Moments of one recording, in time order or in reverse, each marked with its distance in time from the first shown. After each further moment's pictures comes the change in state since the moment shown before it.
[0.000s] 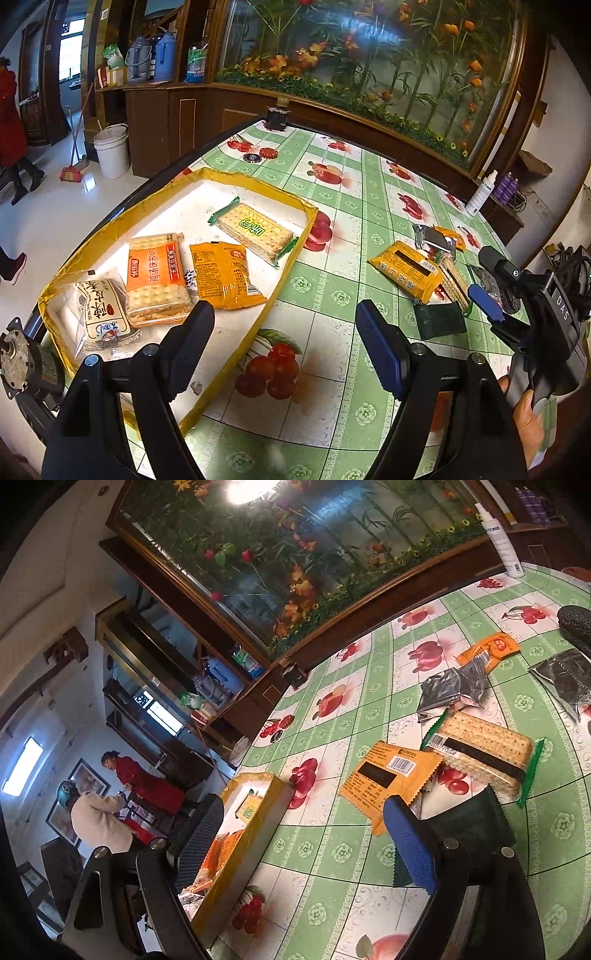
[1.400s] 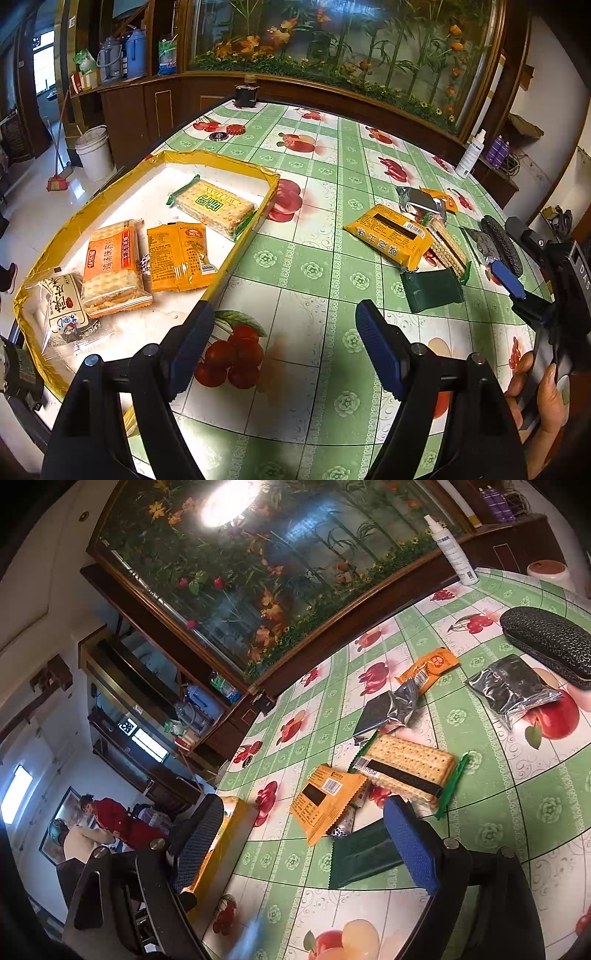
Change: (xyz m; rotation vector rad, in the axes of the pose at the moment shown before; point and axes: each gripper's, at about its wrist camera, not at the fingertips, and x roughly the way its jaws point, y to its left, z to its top) left arm 0.019 -0.036 -0.013 0.093 0.075 -0.007; right arm -0.043 -0.042 0.008 0.069 -0.084 -0.063
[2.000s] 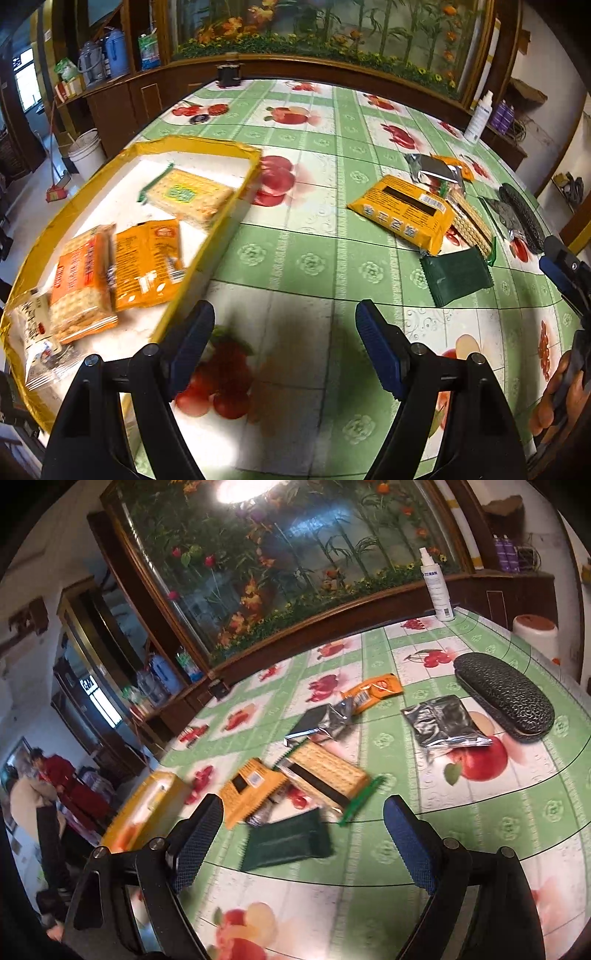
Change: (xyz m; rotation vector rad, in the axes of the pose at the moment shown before) left arm 0.050 -0.023 0.007 0.099 0.090 0.035; right arm -0.021 -0.020 0.004 -0.218 0.047 -0.227
